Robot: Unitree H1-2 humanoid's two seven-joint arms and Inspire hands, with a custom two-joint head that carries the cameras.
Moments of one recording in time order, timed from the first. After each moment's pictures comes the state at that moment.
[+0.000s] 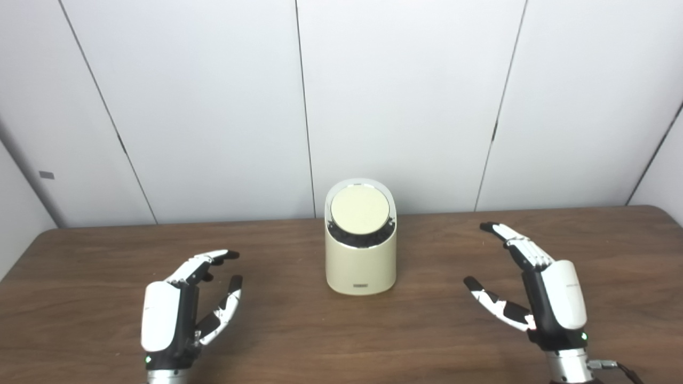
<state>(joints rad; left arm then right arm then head) -0.14 0.25 -0.07 0.14 0.58 -0.42 0.53 -0.15 -0.28 0.10 0.12 -0.73 -0.39 -0.59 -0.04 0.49</state>
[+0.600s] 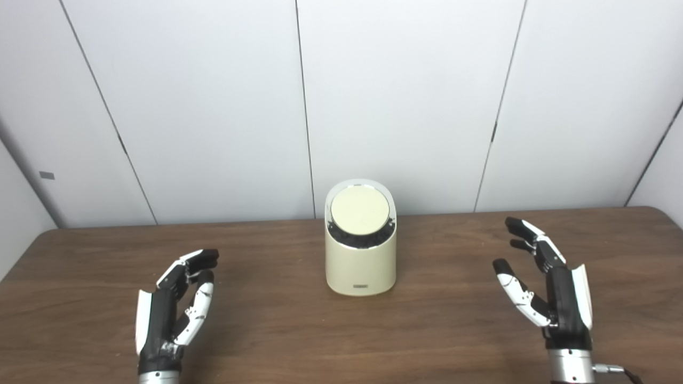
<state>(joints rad) -0.12 0.22 -0.03 0.14 0.08 -0.44 0.29 -0.15 -0.28 0.15 0.12 -0.22 -0.44 -0.50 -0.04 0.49</state>
